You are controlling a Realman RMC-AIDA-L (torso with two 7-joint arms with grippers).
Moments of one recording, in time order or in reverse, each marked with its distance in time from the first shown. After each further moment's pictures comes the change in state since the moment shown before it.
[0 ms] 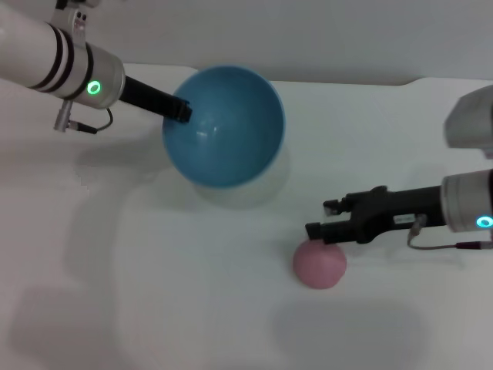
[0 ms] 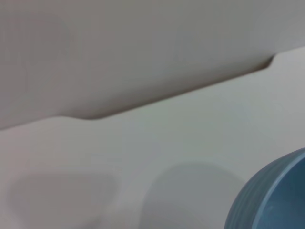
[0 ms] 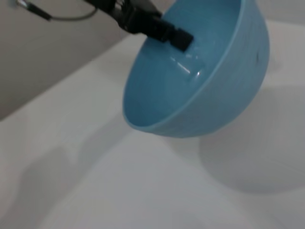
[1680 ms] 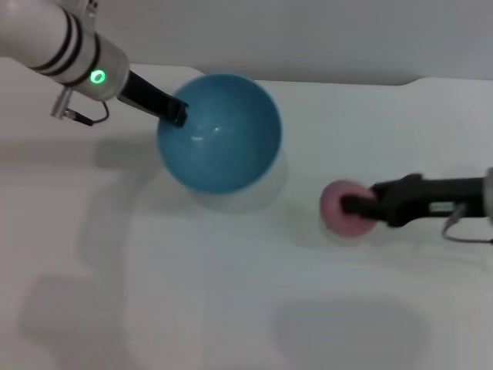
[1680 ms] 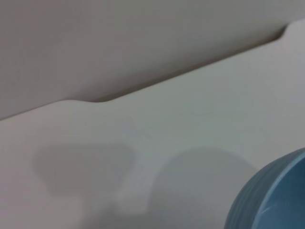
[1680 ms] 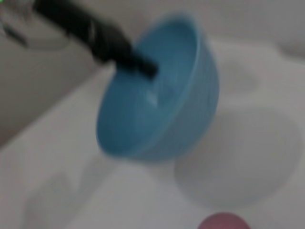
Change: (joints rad) left arm -0.059 0.005 0.019 0.042 0.135 0.108 -0.106; right arm -0.207 -0.014 -0.180 -0.323 0.190 -0.072 0.176
